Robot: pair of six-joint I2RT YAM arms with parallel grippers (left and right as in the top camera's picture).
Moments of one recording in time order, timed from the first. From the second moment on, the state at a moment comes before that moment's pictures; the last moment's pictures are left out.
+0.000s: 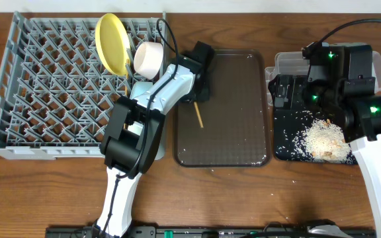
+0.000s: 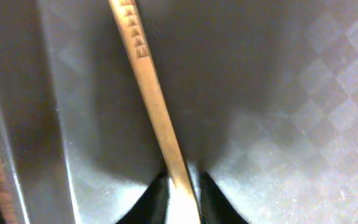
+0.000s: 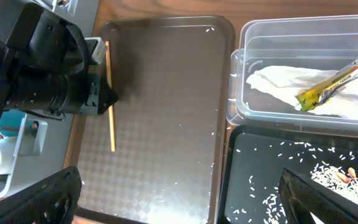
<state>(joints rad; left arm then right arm) -0.47 2.26 1.72 -0.83 -0.01 -0.48 0.14 1.32 1.41 -0.98 -0.19 0.19</state>
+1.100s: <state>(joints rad) -0.34 1.63 1.70 -1.27 -0.41 -0.25 0.14 1.32 1.41 -0.98 -0.19 0.19</state>
